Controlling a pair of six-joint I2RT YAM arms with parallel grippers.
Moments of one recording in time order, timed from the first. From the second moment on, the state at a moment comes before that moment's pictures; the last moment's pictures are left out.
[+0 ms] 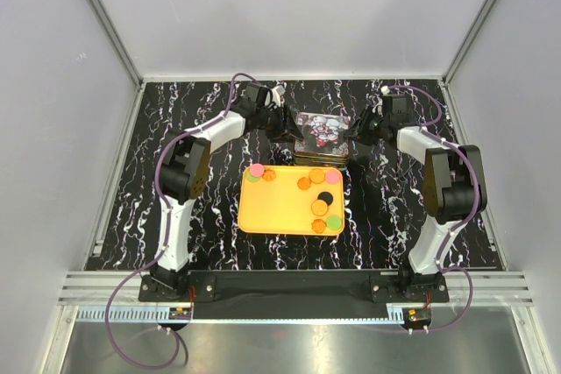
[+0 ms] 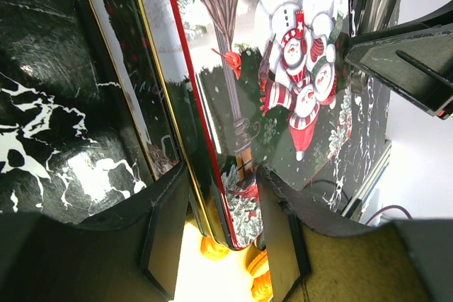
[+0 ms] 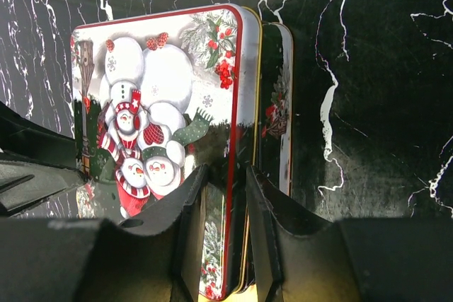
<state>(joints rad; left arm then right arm) -0.42 2.19 1.65 -0.25 0.61 -0.60 0.09 1.85 1.17 -0.06 -0.37 0.55</state>
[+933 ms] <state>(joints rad) -0.46 2.18 1.66 -0.34 0.55 -0.52 0.10 1.84 1.15 -0.05 -0.35 0.55</state>
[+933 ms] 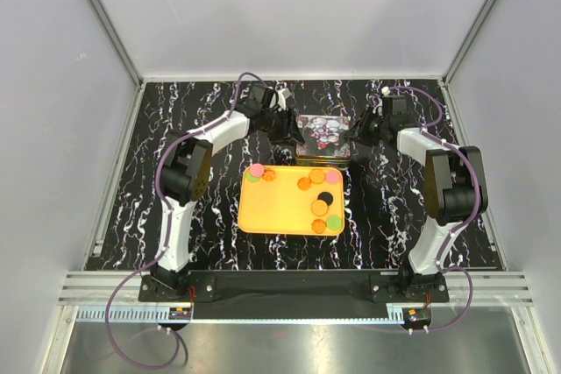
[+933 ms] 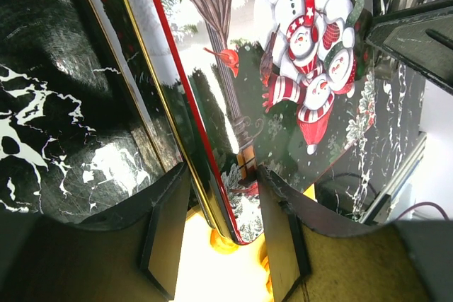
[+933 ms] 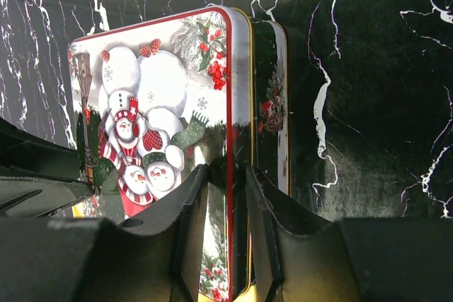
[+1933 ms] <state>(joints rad) -0.50 2.18 1.70 -0.43 0.42 -0.48 0.11 1.81 1.04 0.08 -0.37 0.58</state>
